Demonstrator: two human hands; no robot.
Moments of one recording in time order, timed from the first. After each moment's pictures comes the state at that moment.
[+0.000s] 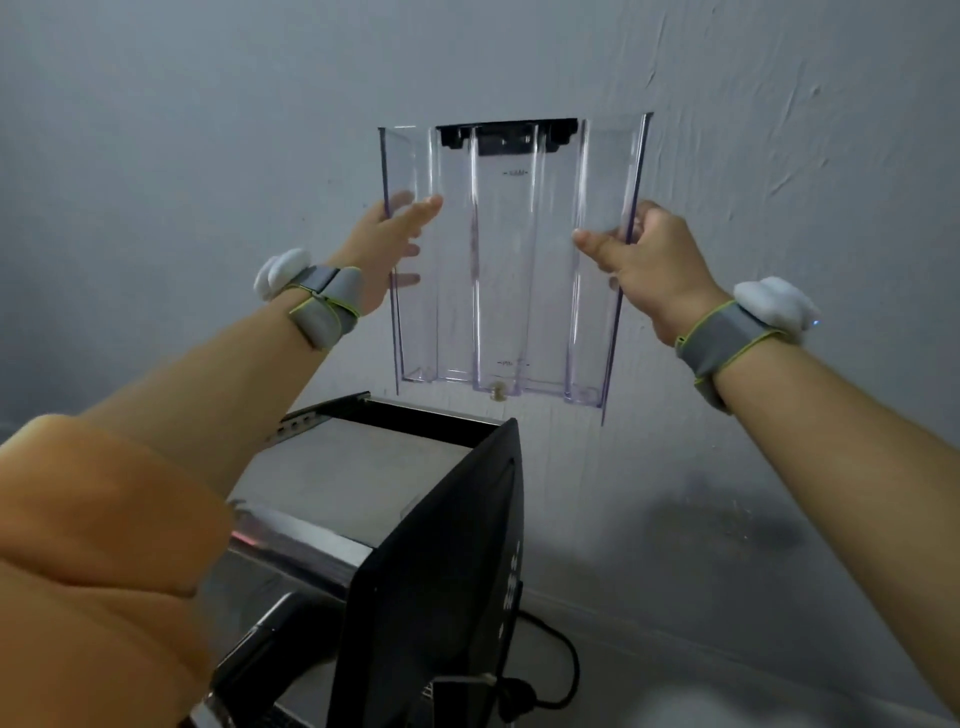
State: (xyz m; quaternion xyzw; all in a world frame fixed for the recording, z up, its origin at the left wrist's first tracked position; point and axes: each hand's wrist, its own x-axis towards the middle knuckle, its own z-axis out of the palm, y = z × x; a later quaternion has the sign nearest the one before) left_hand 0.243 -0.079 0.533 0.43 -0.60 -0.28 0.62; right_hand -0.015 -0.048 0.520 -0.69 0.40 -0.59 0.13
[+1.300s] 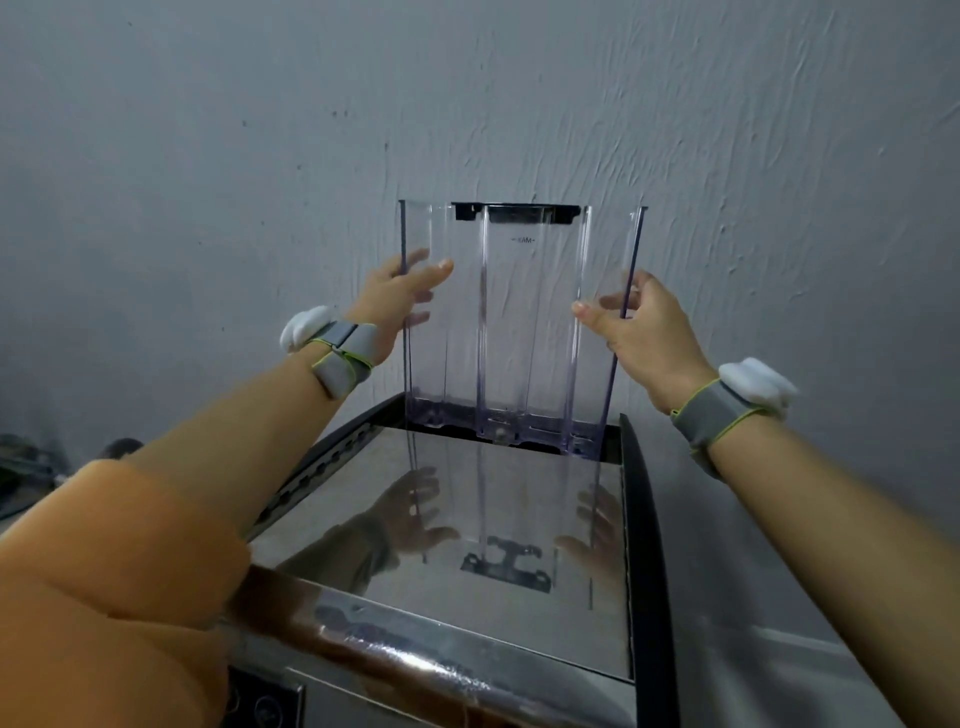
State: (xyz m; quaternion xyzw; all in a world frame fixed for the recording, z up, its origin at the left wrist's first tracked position) left_hand 0.376 -0.222 0.443 0.42 -0.61 -0.33 0.59; right_hand 0.122 -0.156 0.424 -0.64 0.50 -0.56 0.14
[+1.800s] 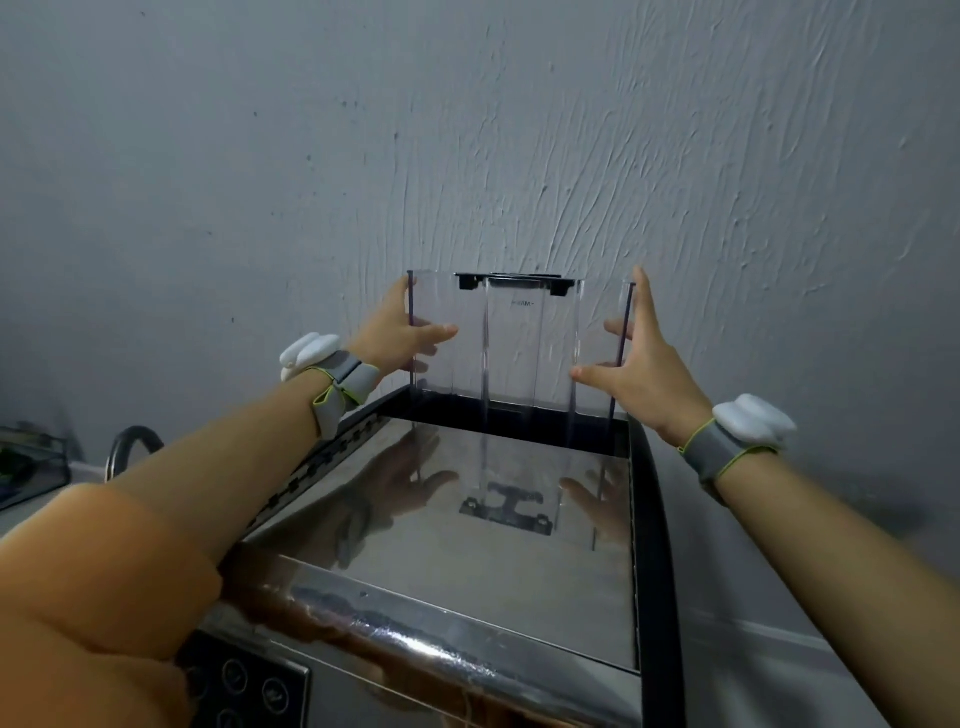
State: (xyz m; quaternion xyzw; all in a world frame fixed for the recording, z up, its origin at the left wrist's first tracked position) left_hand 0.388 -0.212 0.407 0.50 -0.66 -0.27 0.50; right_hand 0.114 -0.159 0.386 -0.72 0.49 -0.48 0.12
